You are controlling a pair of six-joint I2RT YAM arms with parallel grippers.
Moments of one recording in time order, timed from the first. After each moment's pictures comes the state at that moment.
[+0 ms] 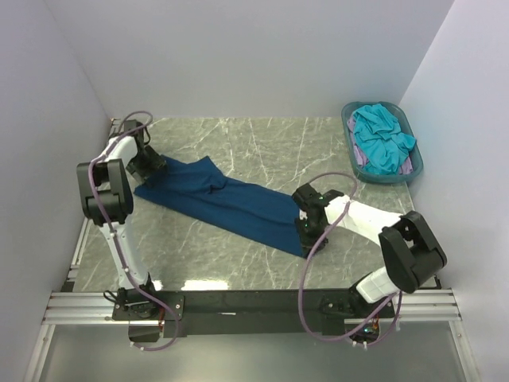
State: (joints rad) left arm 0.15 2.10 1.58 -0.75 -0.01 -0.64; right arm 0.55 1.50 0.81 -0.78 -0.09 0.44
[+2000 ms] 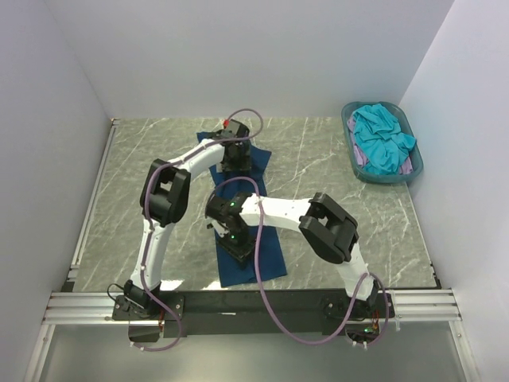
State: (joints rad) left arm -0.48 2.30 1.87 -0.63 -0.12 -0.51; right arm 1.05 2.08 1.52 -0.98 -0.26 0.17
